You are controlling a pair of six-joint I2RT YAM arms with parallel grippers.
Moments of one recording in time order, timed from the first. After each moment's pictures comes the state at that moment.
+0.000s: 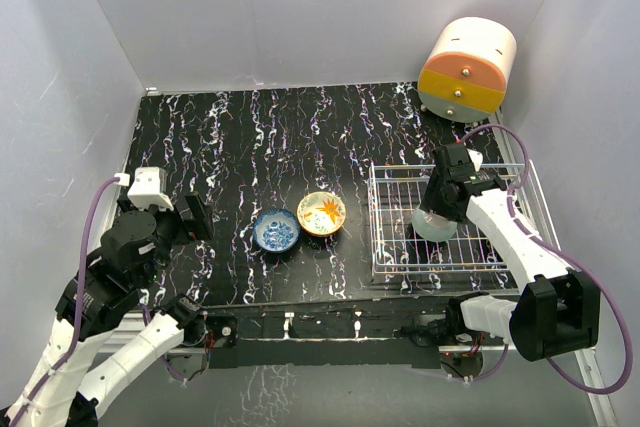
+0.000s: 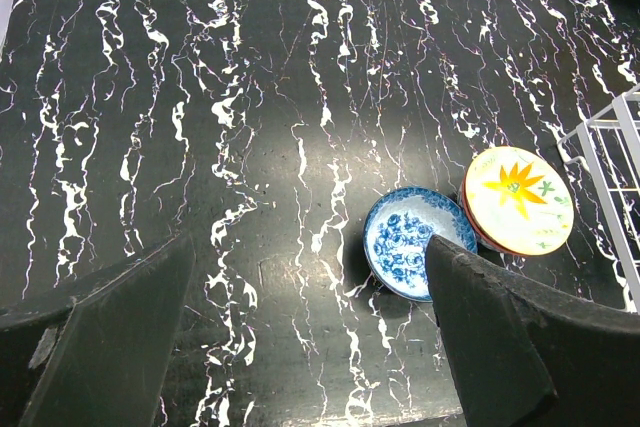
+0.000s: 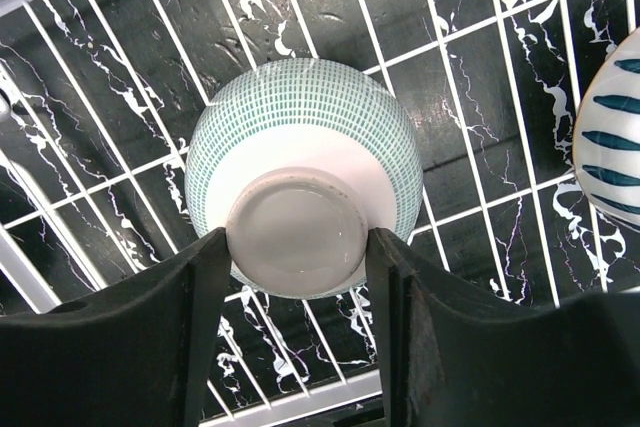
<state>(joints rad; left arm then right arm) -0.62 0.47 0.99 -0.90 -0.48 -0.31 0.19 1.20 0.92 -0.84 0.26 0.53</state>
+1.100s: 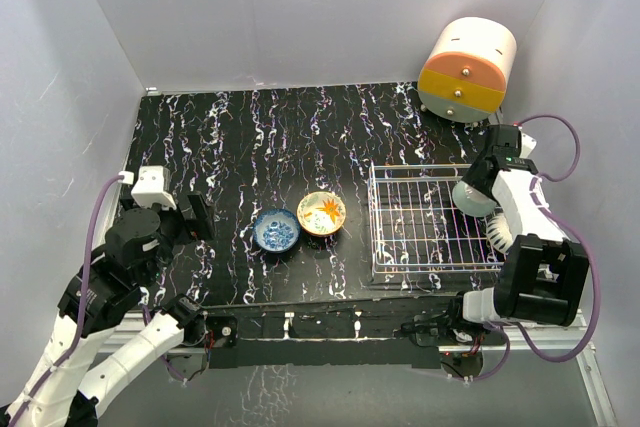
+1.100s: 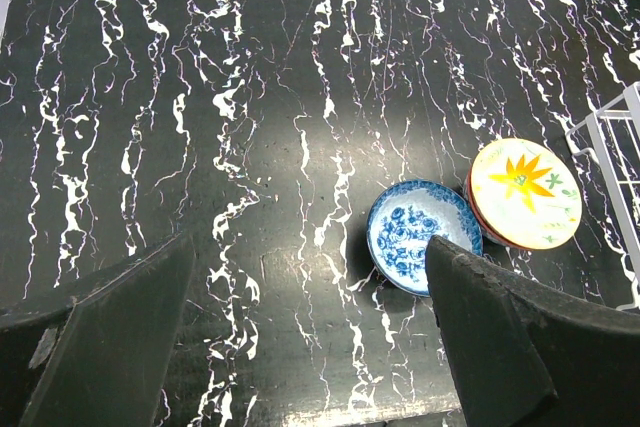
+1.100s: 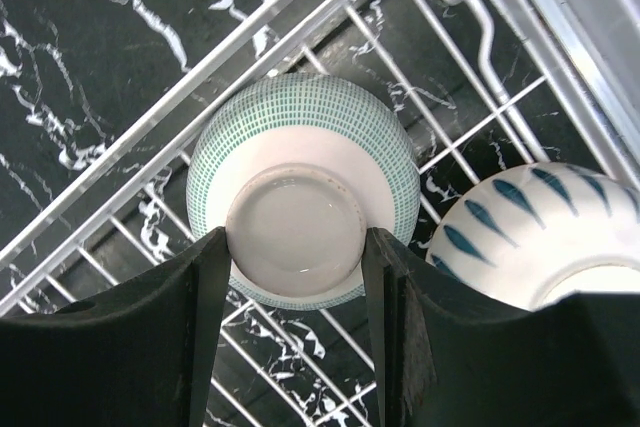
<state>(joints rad) -0.62 0.48 0.99 -0.91 -0.48 -0.31 -0.18 1.37 0.99 -0.59 0.27 0.44</state>
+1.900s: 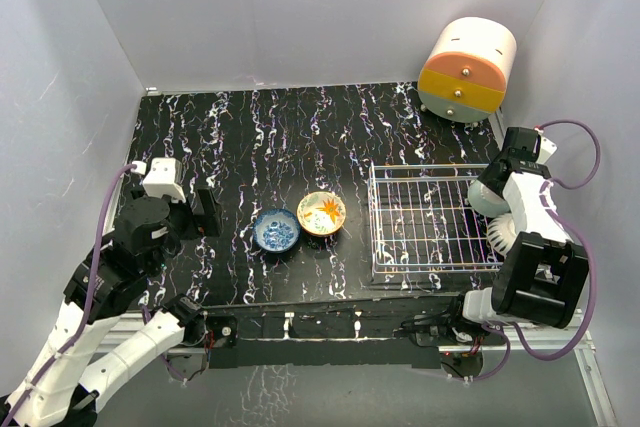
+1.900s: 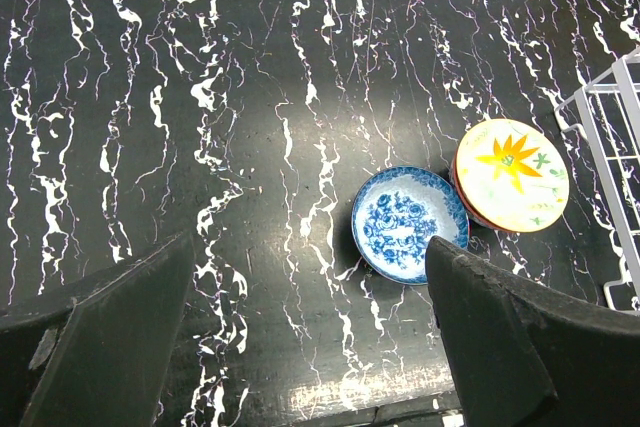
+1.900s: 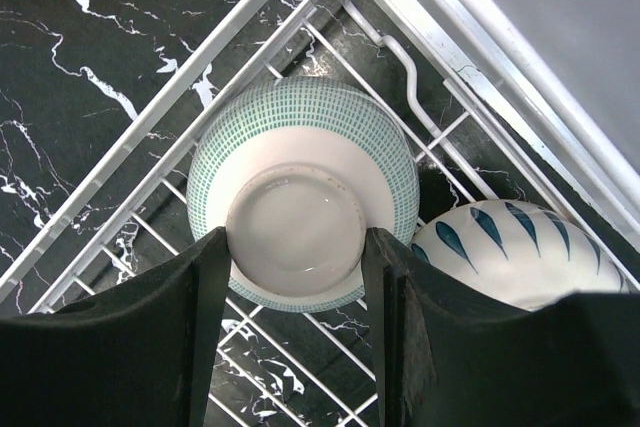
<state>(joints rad) -0.62 0.57 1.02 -0.92 -0.43 -0.31 -0.31 1.37 0.97 -0.52 0.26 0.42</state>
